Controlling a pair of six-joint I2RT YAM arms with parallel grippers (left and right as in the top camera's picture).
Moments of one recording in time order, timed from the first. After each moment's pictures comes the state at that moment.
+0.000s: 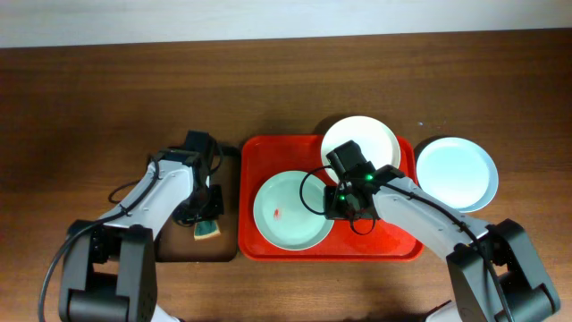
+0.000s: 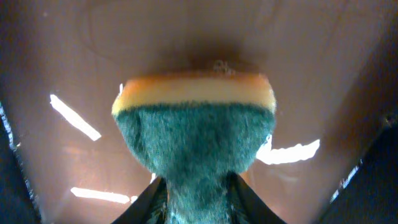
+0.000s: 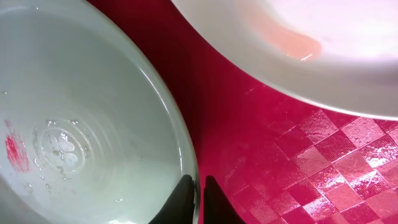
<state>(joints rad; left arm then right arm) -0.18 1.74 1.02 -0.92 -0.05 -0.32 0.47 1.66 0.91 -0.59 -0.13 0.54</state>
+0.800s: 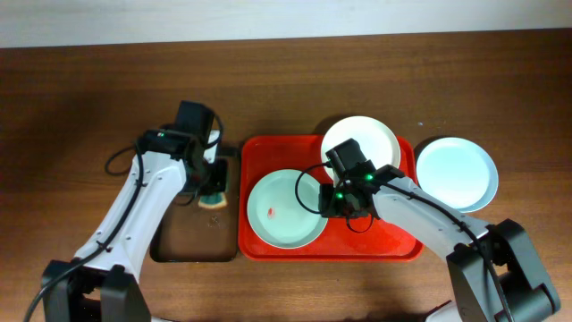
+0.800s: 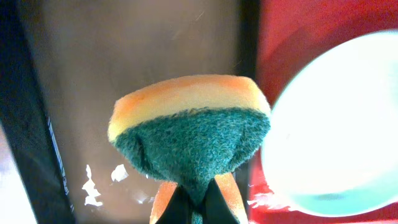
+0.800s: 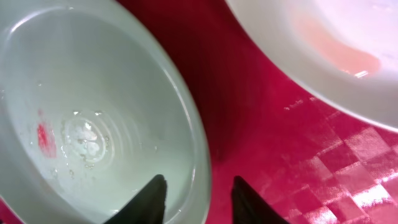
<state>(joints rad) -0.21 1.62 1.24 -1.05 0.03 -0.17 0.47 1.66 0.91 -0.54 -0.21 0.52</state>
